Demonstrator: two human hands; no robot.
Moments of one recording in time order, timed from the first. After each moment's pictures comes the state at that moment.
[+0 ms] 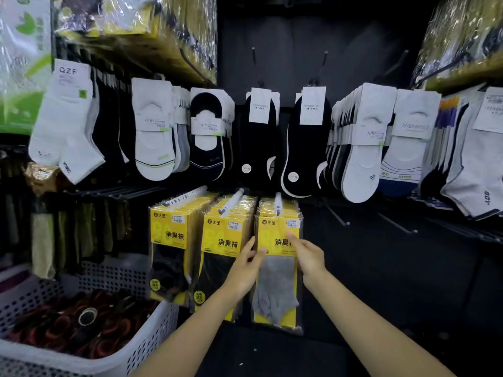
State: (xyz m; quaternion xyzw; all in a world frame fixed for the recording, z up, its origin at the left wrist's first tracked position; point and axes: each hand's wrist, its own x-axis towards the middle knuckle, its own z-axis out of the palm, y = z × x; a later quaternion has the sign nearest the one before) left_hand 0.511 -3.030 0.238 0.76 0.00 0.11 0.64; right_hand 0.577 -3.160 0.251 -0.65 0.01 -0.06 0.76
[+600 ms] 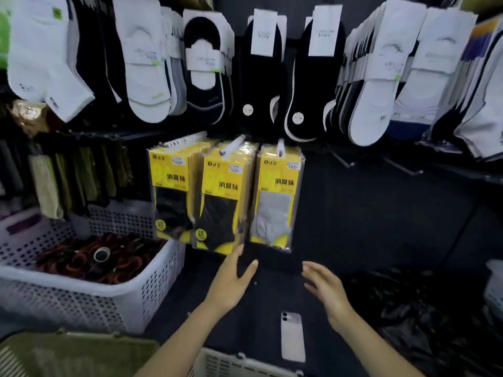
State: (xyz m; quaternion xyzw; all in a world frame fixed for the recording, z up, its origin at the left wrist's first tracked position) left_hand 0.454 -3.016 0.110 0.85 0.04 0.10 0.52; right_hand 0.496 -3.235 0.107 -0.70 0.02 0.04 0.71
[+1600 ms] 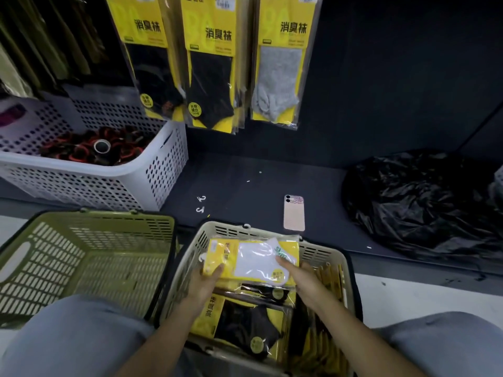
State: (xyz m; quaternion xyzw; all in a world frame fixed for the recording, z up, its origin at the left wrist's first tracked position) left_hand 0.294 -3.013 -0.110 0.70 0.39 -0.10 0.59; right_hand 0.356 -3.235 -0.091 -0.66 0.20 0.30 0.66
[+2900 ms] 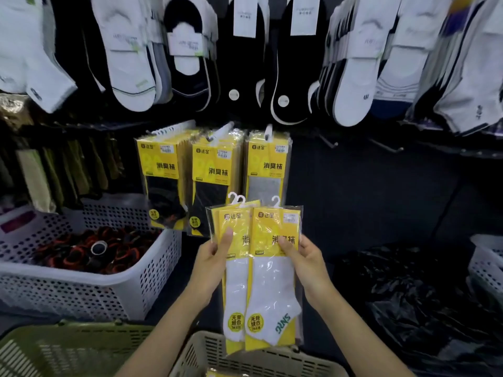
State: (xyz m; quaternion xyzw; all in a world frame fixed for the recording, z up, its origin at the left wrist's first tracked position) left_hand 0.405 -3.021 0.147 0.67 0.01 0.16 0.72; right_hand 0.440 -3.204 0.154 -0.60 -0.09 0.03 0.79
